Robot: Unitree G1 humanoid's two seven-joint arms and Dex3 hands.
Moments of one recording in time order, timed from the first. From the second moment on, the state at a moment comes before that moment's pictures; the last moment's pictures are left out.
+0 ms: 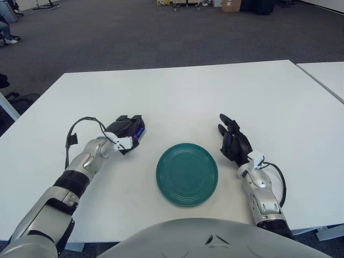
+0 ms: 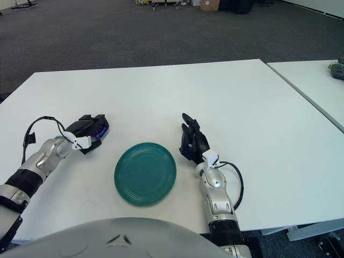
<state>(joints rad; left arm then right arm) -0.24 0.57 -0.41 0.52 0.62 -0.24 -0.08 0.16 -0.05 0.05 0.12 0.02 -0.14 0.13</state>
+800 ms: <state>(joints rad) -0.16 0.62 -0.32 0.37 0.57 -0.23 -0.09 0.14 -0.04 0.04 0.12 0.02 -0.14 0.12</state>
